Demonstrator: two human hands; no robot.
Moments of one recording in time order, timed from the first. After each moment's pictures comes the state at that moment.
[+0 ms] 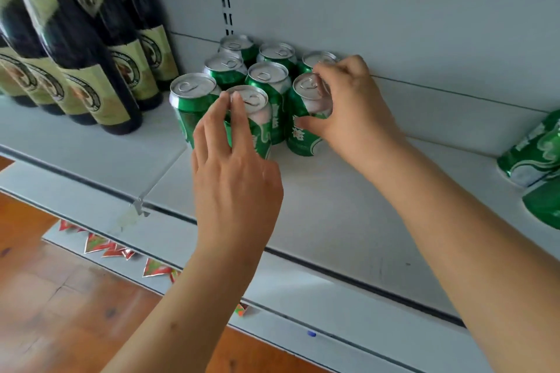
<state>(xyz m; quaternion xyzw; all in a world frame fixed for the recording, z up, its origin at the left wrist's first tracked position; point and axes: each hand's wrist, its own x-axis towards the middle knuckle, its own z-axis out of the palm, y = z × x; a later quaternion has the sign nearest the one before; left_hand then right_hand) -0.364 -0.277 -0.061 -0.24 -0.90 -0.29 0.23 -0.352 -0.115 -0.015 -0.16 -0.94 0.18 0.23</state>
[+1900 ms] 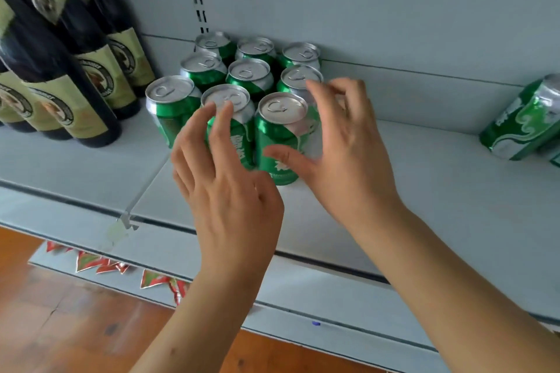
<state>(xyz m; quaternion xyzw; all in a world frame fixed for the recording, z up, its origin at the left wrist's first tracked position) -0.346 -0.282 -0.060 -0.25 -0.84 -0.41 0.25 -0.306 -0.158 -0.042 -0.17 -0.91 0.14 0.35</state>
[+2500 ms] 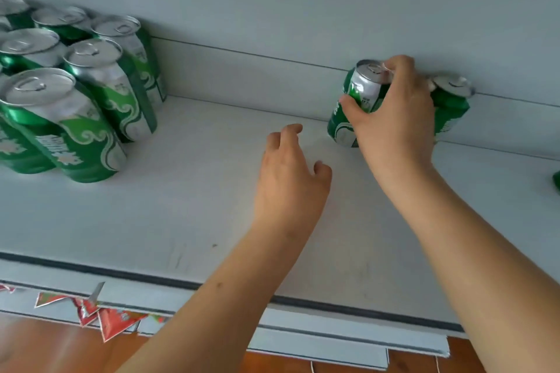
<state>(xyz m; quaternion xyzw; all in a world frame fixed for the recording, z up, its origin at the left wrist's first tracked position) -0.216 -0.059 -0.089 -0.31 -0.82 -0.47 -0.10 -0.168 0.068 -0.048 -0.42 -0.83 0.09 0.36</state>
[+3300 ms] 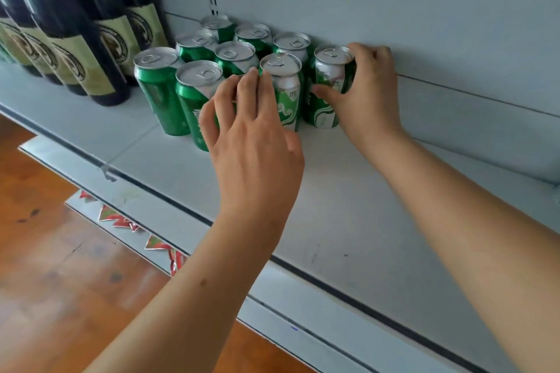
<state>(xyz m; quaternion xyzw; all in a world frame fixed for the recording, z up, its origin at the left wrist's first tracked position) -0.320 -0.195 -0.055 -0.18 -0.92 -0.23 0.26 -0.343 -0.030 -0.051 -0.17 -0.89 0.25 0.33</state>
